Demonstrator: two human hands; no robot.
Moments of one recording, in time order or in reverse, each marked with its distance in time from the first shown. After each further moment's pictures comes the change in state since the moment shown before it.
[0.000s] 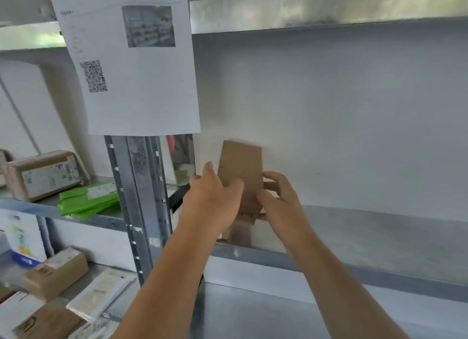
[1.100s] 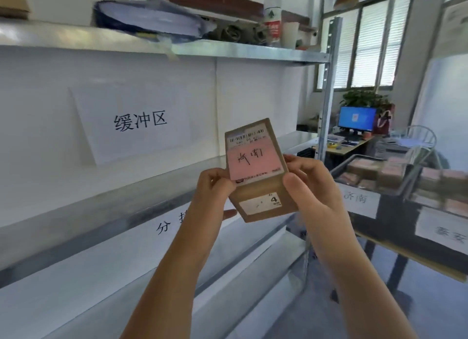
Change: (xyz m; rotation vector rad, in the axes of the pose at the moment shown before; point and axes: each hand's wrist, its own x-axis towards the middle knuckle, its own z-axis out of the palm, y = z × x) left_hand -0.450 0.366 0.373 -0.760 -1.007 0.437; right_hand -0.450 -0.077 -0.606 -0.204 0.855 -0.391
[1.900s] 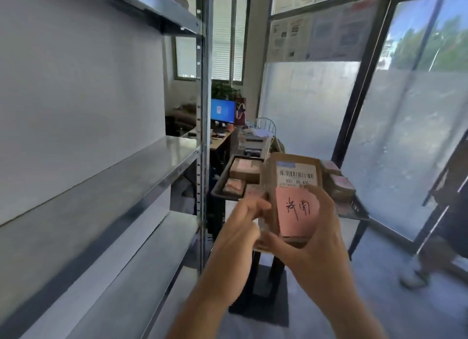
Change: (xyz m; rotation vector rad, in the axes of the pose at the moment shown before) left_hand 0.303 -0.157 0.281 -0.314 -0.830 0.059; right_hand 0.175 0.171 -0.201 -1.072 0.620 0.217
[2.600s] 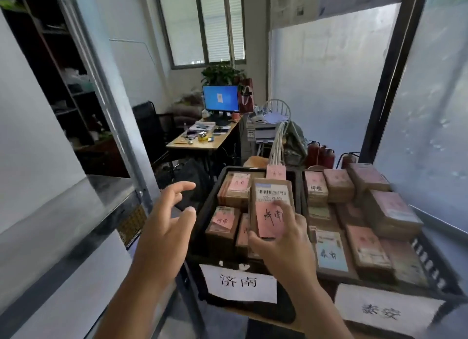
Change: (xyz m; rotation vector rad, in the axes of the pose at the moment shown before) left_hand 0.341 -0.114 -0.053 0.570 0.358 -0.046; right_hand 0.327 0.233 0.148 -0.017 -0.136 0.276
